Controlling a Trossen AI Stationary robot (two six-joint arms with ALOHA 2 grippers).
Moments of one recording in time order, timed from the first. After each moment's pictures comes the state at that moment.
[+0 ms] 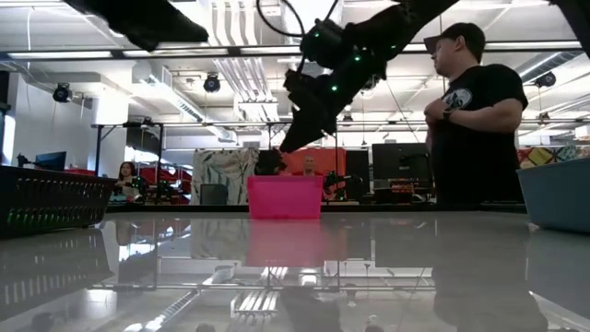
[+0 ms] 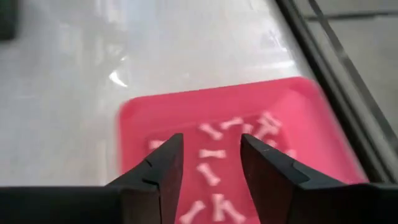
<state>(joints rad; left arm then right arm) -0.46 1.06 0.65 0.02 -0.64 -0.08 -0.34 1.88 1.38 -0.25 -0.04 -0.14</state>
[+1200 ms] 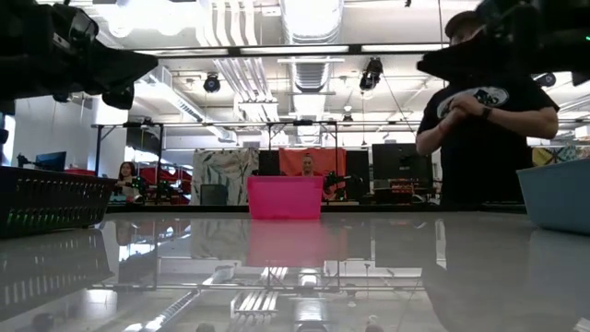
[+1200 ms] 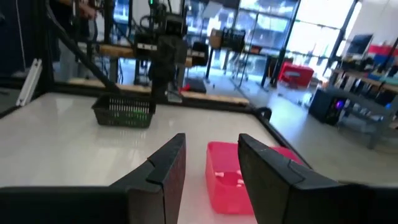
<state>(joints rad) 0.24 0.13 0.01 0.29 0.19 -0.02 -0.19 0.62 0.23 0.38 -0.10 -0.18</state>
